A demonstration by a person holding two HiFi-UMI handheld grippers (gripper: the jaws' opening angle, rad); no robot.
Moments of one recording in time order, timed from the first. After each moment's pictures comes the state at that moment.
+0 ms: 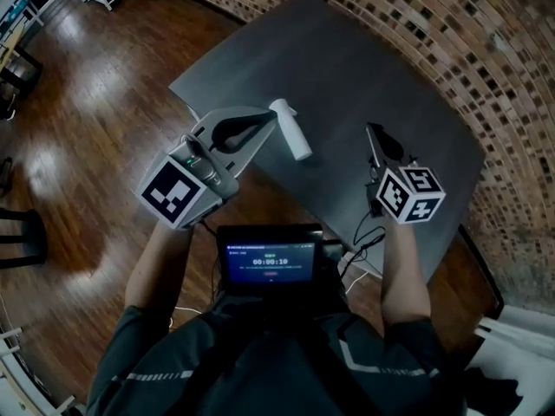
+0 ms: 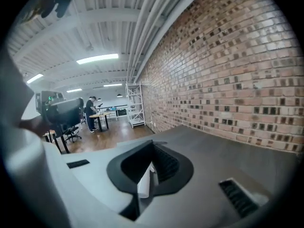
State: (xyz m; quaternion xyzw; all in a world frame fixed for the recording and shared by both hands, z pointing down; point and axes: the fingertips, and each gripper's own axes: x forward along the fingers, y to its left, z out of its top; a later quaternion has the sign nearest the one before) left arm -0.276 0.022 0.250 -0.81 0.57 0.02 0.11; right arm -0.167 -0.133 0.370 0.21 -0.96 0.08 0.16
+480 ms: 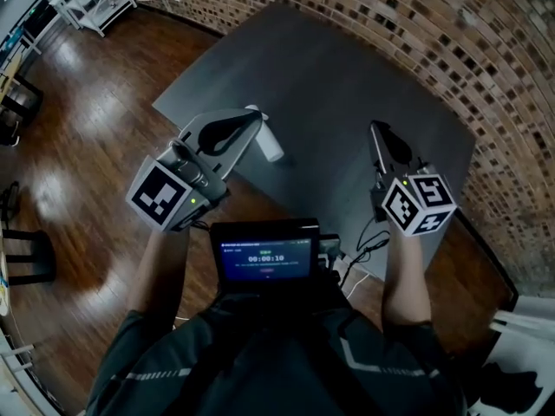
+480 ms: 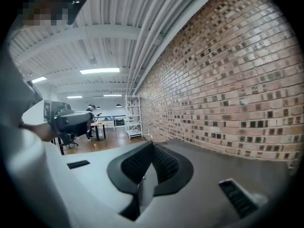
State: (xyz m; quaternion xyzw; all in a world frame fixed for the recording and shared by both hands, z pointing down) left arm -0.195 -0.010 0.222 -0.82 0.56 0.02 0.13; right arm -0.064 -0.150 0.306 0.22 -0.97 0.06 0.09
